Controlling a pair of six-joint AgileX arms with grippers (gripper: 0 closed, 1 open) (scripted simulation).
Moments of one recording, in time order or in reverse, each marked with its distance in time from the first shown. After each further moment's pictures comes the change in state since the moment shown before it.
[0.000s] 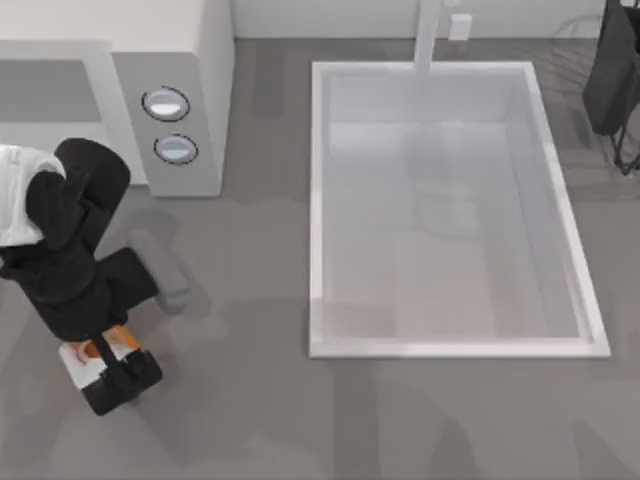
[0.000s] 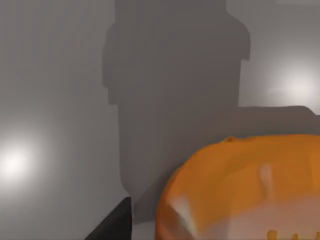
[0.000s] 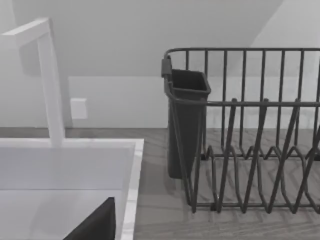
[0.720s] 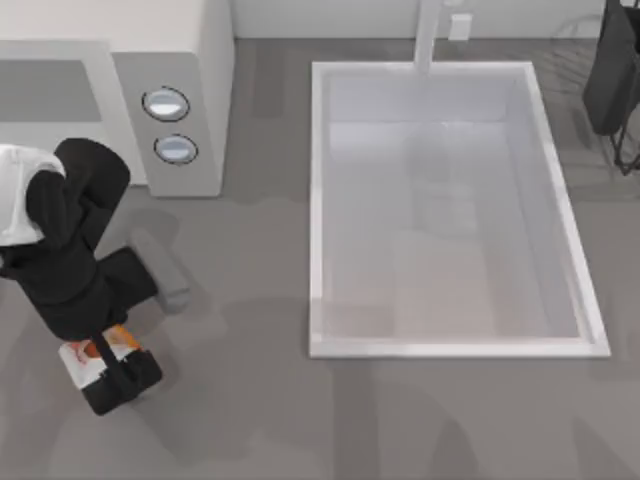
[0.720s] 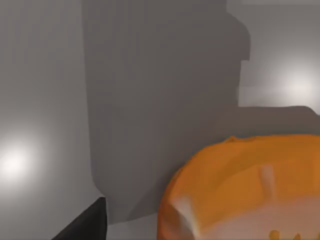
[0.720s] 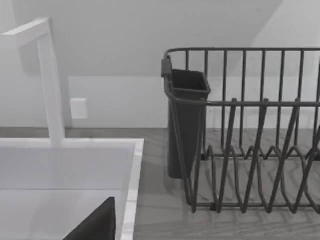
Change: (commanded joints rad) left arm 0.000 0.000 0.000 0.000 0.000 0.000; right arm 0.000 0.000 0.000 0.000 0.000 0.000
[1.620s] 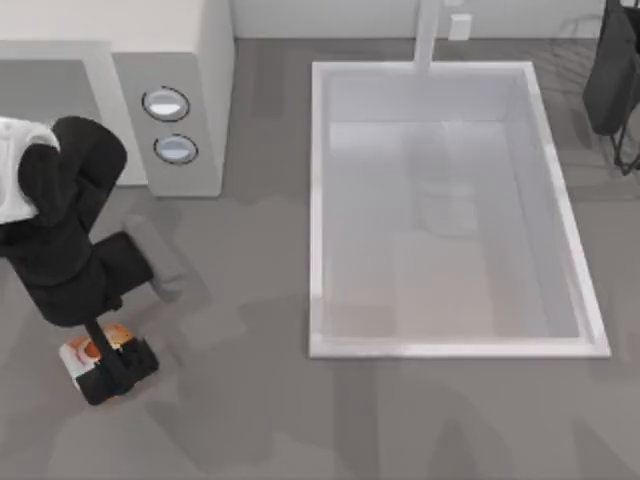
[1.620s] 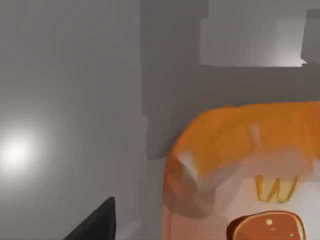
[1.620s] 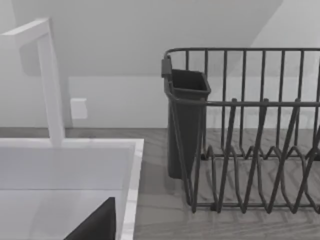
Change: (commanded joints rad) left arm 0.001 -0.088 0.086 -0.170 0.000 -0.001; right arm 0.000 0.000 0.000 0.000 0.000 0.000
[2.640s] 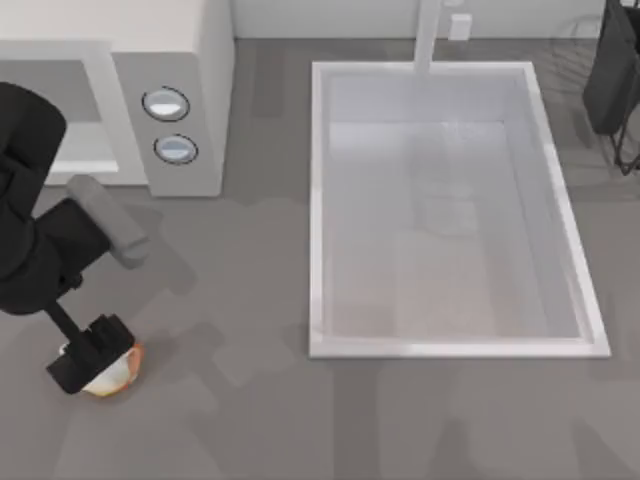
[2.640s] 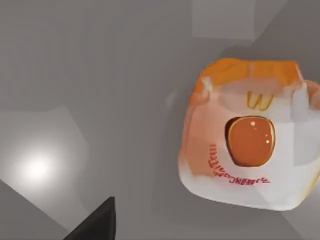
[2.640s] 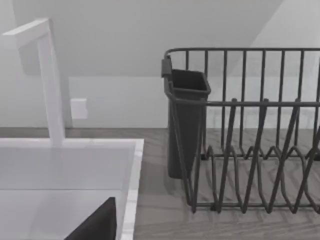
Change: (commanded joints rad) left arm 0.030 -0.289 -0.056 -0.043 0.003 -0.094; right arm 0.000 0.000 0.000 0.000 0.000 0.000
